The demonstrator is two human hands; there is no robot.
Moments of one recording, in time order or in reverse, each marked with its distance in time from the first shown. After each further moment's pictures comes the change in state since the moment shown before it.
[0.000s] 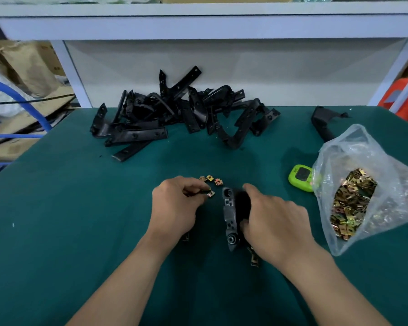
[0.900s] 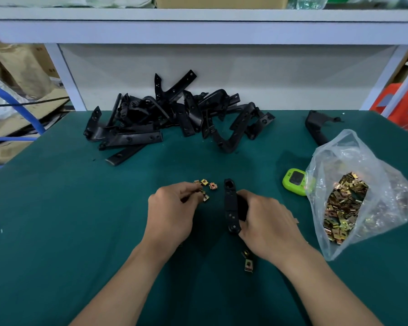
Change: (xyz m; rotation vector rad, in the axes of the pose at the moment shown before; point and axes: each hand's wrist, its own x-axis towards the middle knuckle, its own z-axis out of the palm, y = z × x) left_hand -0.006 0.001 0.006 -0.047 0.007 -0.074; right_hand 0.009 0.012 0.008 0.233 0.027 -0.032
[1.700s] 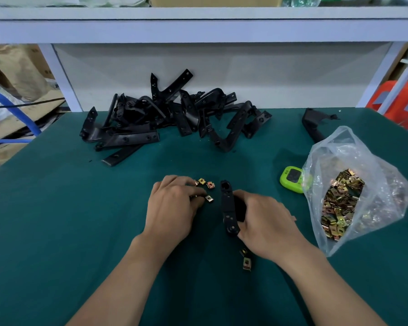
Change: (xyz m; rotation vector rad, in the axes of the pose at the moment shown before) left_hand 0.014 -0.010 -0.001 0.623 -0.073 0.447; right_hand -0.001 -0.002 -0.004 0.041 -0.041 -0.028
